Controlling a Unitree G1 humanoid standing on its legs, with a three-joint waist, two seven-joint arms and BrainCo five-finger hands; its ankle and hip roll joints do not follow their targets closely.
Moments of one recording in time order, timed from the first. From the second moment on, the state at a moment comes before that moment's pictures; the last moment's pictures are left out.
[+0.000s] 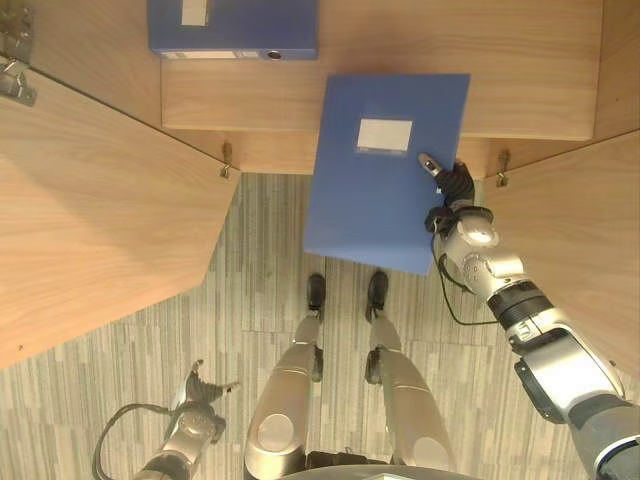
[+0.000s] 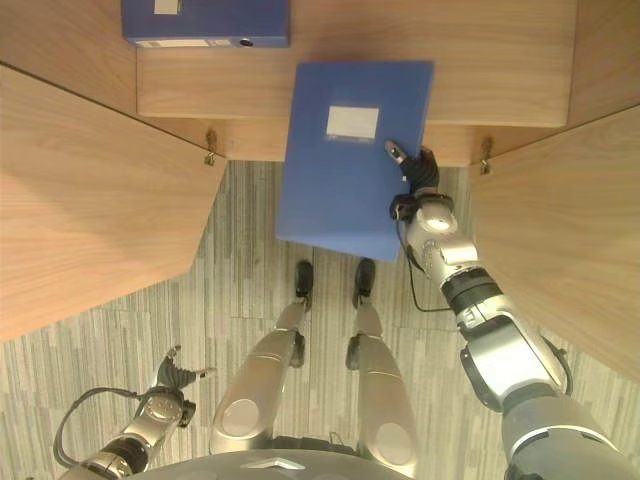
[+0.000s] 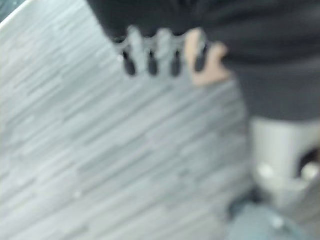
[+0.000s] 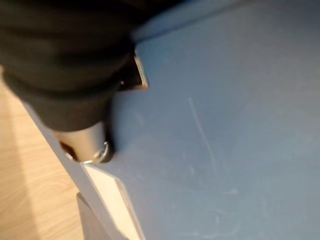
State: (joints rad) left arm -0.07 0.31 -0.32 1.04 -0.01 -0.05 0.19; right arm -0.81 -0.42 0.41 0.63 0.81 -0.09 -0.11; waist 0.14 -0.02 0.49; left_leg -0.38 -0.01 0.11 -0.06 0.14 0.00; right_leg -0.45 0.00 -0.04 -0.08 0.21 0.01
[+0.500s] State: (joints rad) left arm -0.09 0.30 -0.39 0.99 0.05 -0.06 0.19; right arm -1.15 -0.44 0.11 1.00 1.09 -0.22 -0.25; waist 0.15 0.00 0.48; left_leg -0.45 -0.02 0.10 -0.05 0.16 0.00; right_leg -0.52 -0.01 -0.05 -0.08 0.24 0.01
